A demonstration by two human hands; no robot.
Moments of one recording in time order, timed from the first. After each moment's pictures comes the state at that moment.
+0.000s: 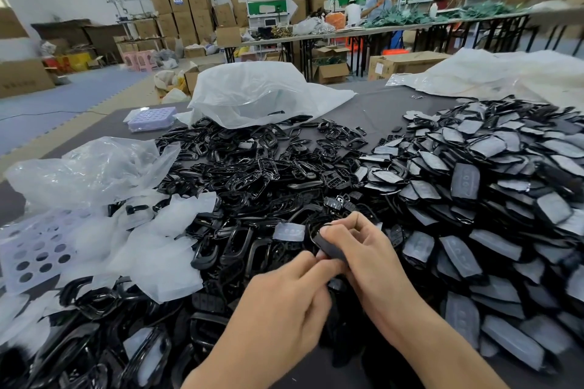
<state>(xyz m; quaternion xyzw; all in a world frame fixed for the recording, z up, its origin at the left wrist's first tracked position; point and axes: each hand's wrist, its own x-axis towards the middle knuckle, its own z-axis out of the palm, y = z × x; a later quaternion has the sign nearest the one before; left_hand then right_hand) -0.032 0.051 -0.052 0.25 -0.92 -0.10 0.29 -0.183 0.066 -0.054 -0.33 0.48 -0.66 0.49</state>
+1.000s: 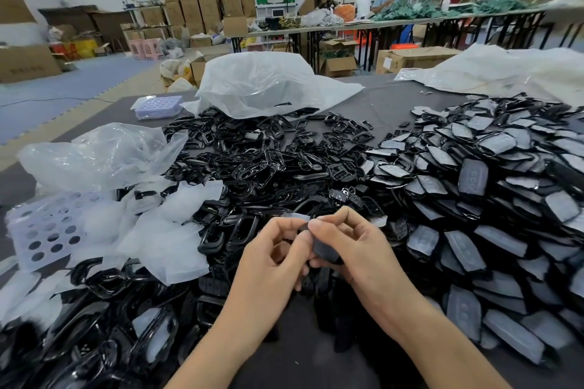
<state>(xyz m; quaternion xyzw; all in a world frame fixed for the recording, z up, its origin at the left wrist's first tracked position) -0.034 0.039 -0.049 0.36 -0.66 -0.49 0.44 -0.175 0.067 -0.055 -0.40 0.42 -0.64 0.50</state>
